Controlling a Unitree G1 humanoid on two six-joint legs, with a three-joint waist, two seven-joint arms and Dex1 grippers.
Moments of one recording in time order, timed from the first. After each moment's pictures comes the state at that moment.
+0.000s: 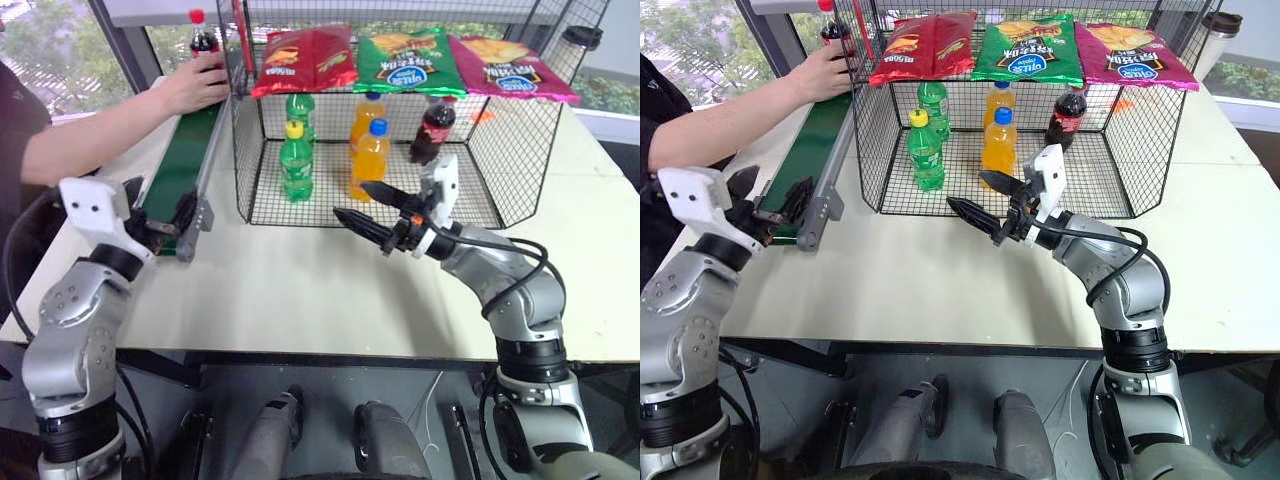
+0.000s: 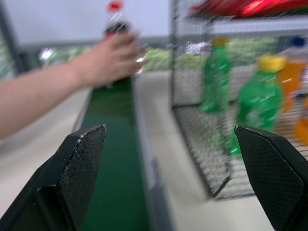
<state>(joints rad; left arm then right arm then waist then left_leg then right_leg) -0.17 0.40 0.43 -0.43 -0.43 0.56 -0.26 -0.50 -0.37 -0.04 -0.21 0.61 0.64 0.70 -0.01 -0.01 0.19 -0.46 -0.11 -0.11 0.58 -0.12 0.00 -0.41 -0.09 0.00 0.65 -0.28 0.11</state>
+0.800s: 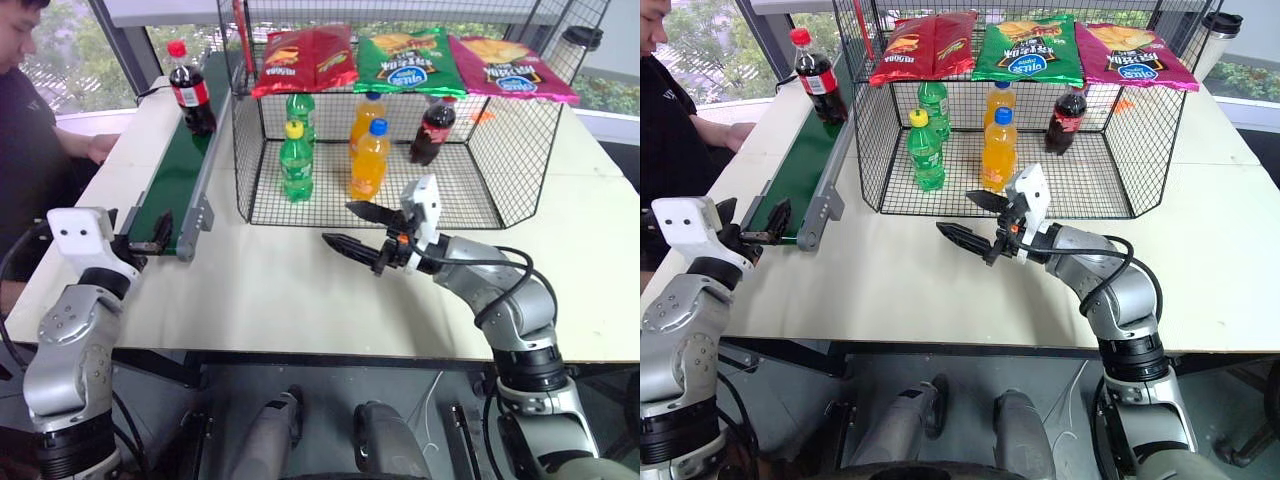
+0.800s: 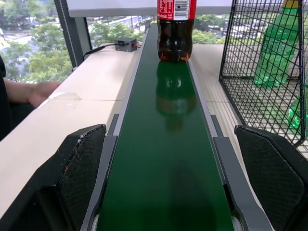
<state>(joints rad) -0.11 0.40 0.44 -0.37 -0.39 0.49 -0.20 -0.45 -0.42 0.04 -0.23 0.56 0.60 0.77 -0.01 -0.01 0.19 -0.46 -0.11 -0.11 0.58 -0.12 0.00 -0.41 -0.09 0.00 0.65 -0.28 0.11</state>
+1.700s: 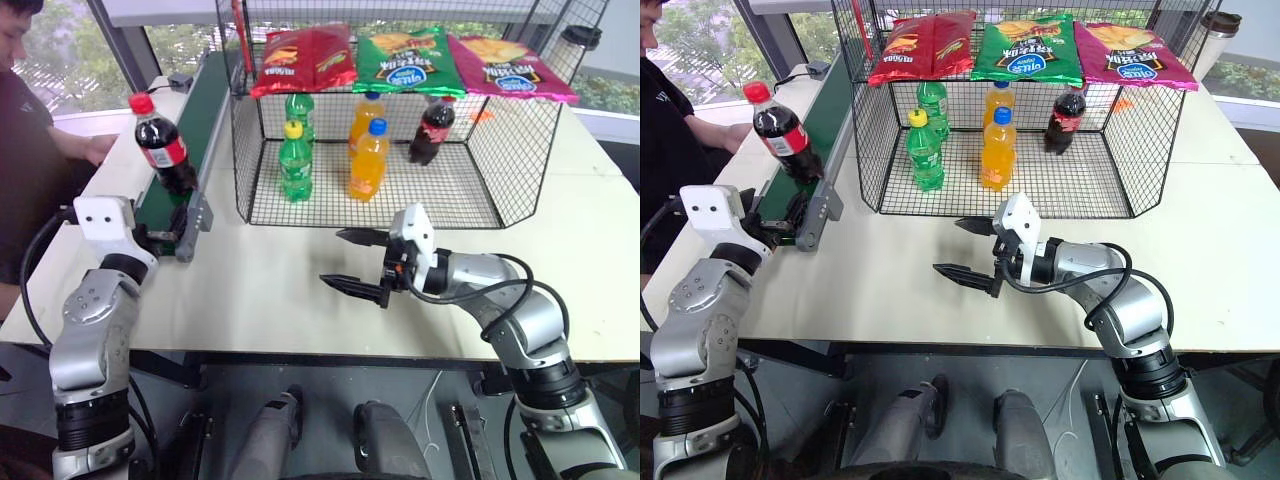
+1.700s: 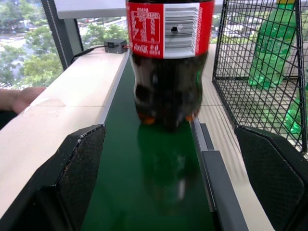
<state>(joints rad) -0.20 0.39 0.36 -0.27 -0.33 0.45 -0.18 -0.40 -0.50 0.12 -0.32 0.50 0.56 0.87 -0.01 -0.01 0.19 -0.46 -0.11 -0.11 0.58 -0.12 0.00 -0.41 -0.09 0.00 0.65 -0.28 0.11</state>
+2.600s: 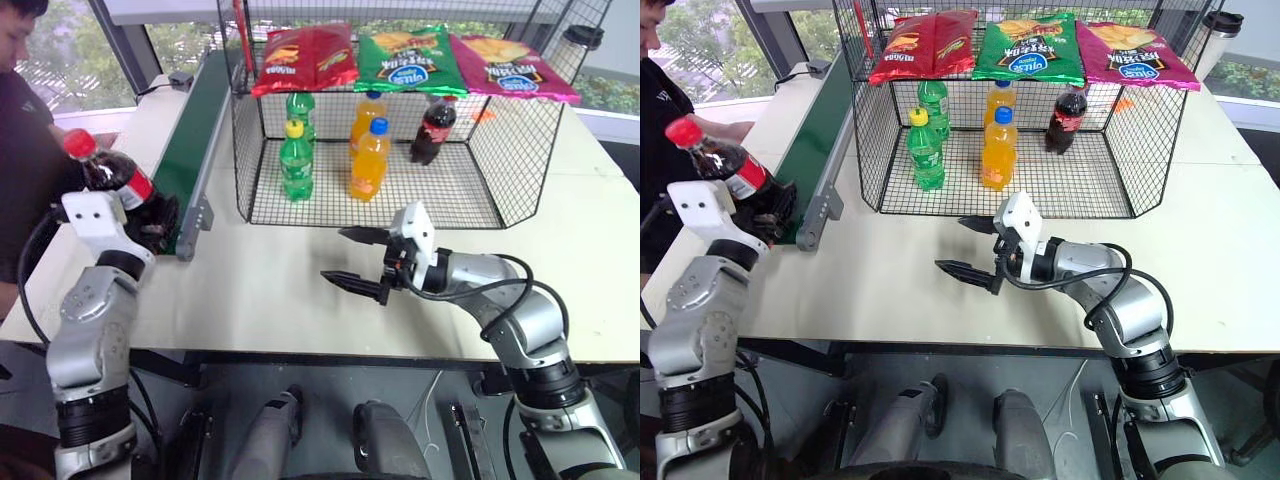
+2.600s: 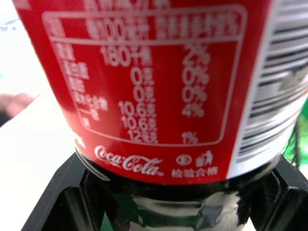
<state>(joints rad) -0.26 0.44 0.41 -0.30 -0.46 0.48 -0.21 -0.40 -0.50 0.11 -0.31 0.51 0.58 0.84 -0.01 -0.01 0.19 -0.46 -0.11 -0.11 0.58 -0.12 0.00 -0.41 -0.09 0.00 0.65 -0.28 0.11</state>
